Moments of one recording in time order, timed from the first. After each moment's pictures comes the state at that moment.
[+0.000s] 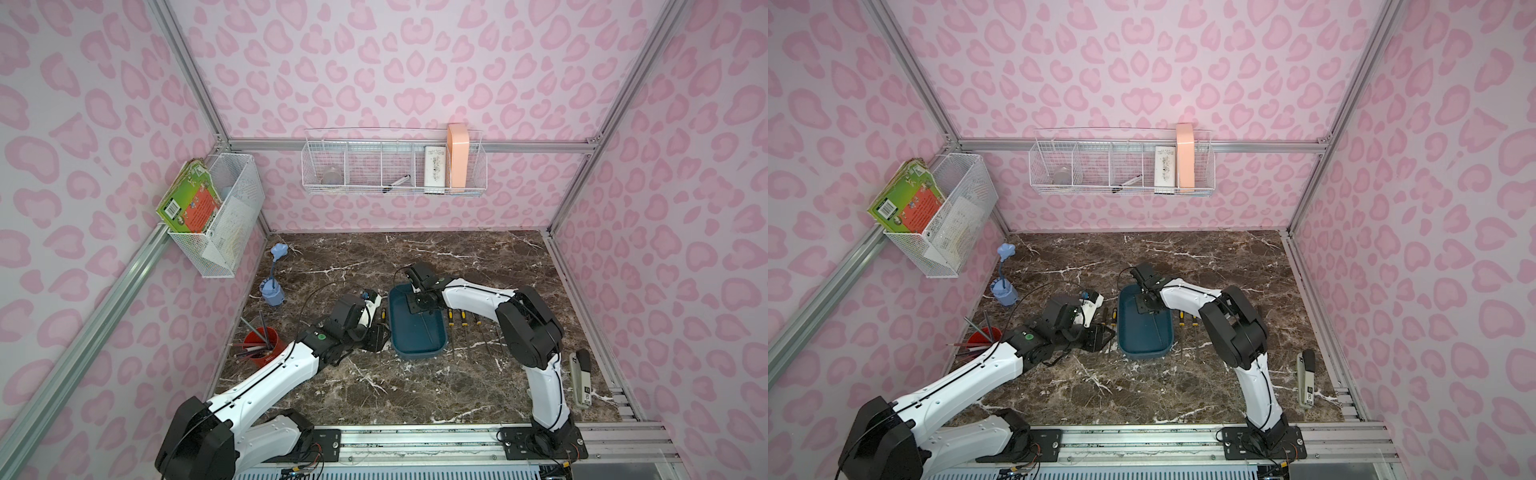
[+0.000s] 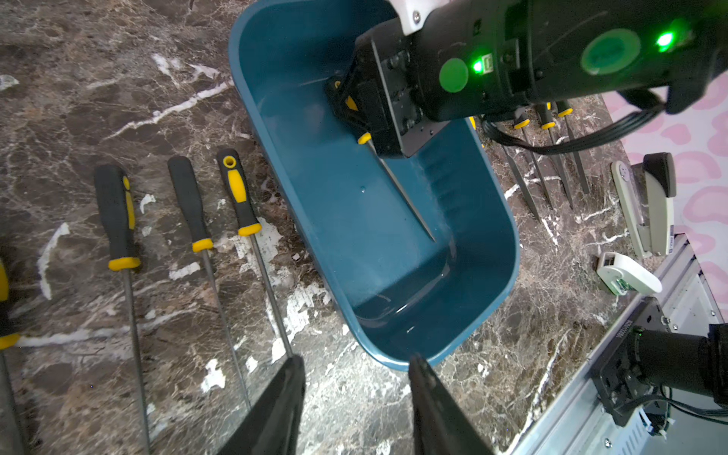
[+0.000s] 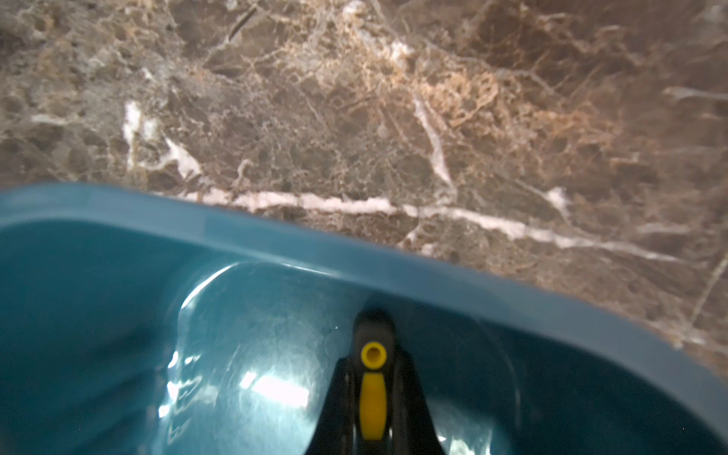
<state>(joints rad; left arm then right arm) -0.58 1.14 0.70 -0.36 0.22 -0.39 0.73 2.09 1.47 -0.45 0.09 0.37</state>
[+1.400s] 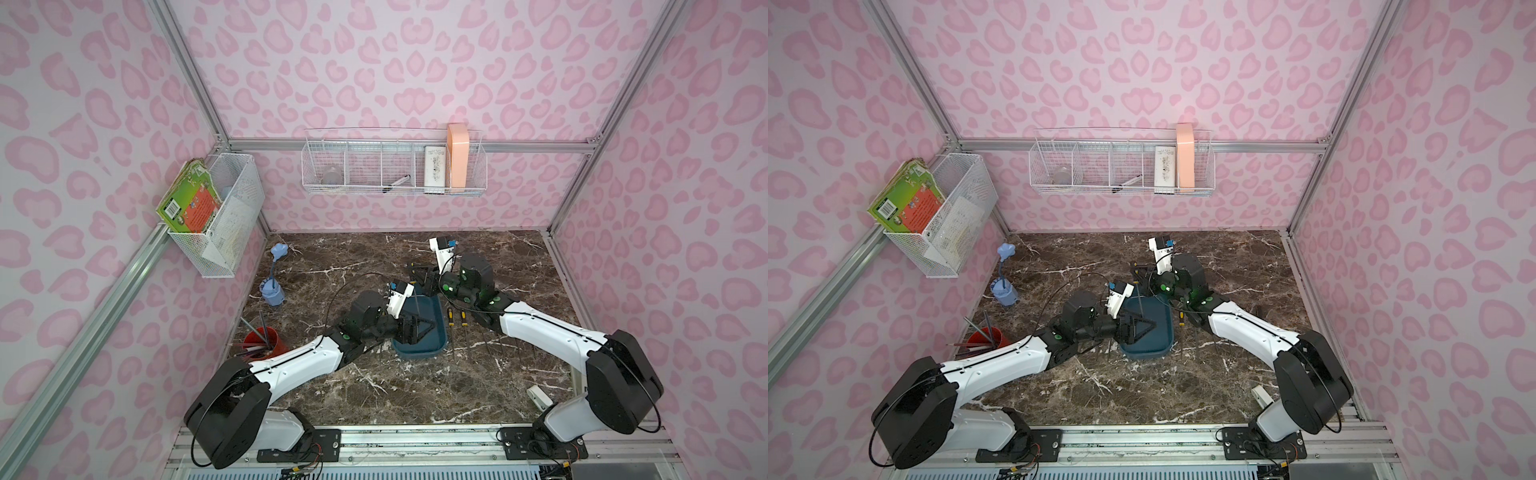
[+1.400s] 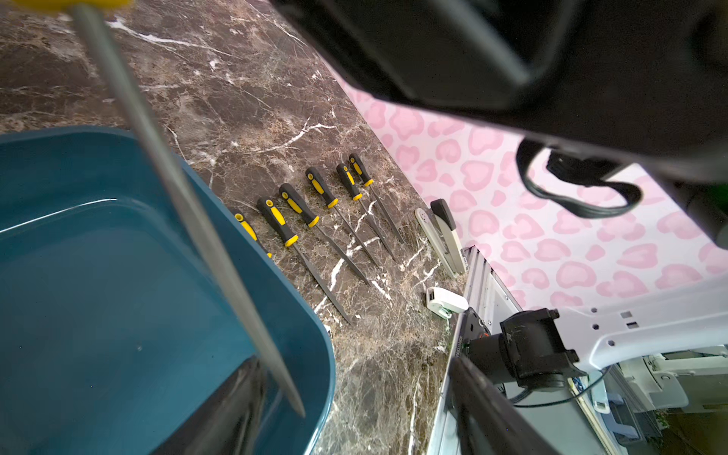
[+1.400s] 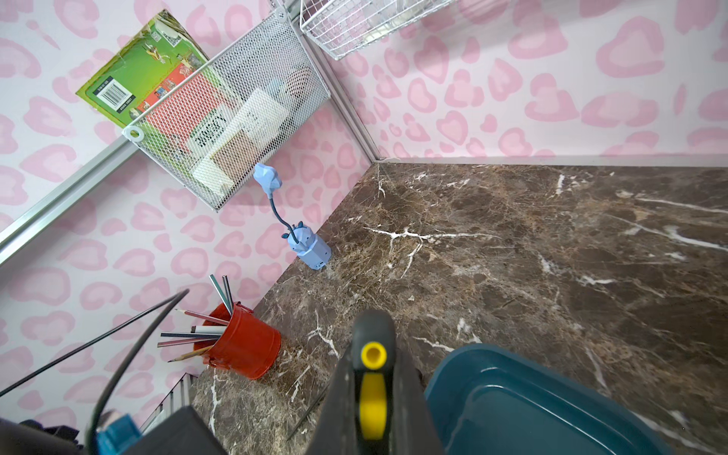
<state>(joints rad) -0.70 1.36 0.68 0.30 0.50 -0.55 0.67 1.52 0.99 0.34 -0.33 0.49</state>
